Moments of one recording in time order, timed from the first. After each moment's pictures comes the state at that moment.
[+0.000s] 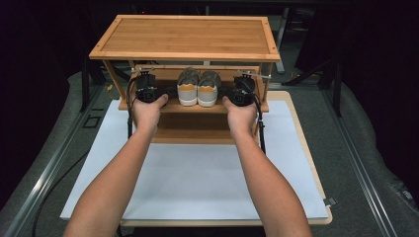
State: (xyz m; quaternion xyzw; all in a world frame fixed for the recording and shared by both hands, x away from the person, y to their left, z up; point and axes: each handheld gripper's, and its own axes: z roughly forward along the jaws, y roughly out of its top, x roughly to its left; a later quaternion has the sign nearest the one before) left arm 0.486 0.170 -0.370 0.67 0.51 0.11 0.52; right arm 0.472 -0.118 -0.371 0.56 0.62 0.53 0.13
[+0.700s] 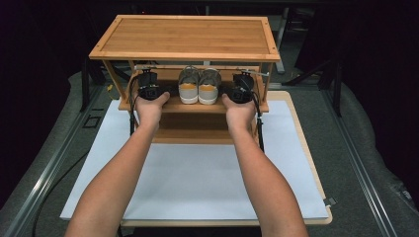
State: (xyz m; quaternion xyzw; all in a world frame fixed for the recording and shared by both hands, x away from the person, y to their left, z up) left arm 0.496 0.167 -0.372 0.67 0.52 0.11 0.52; right arm 0.481 -0.115 -0.371 0.58 0.62 0.51 0.14
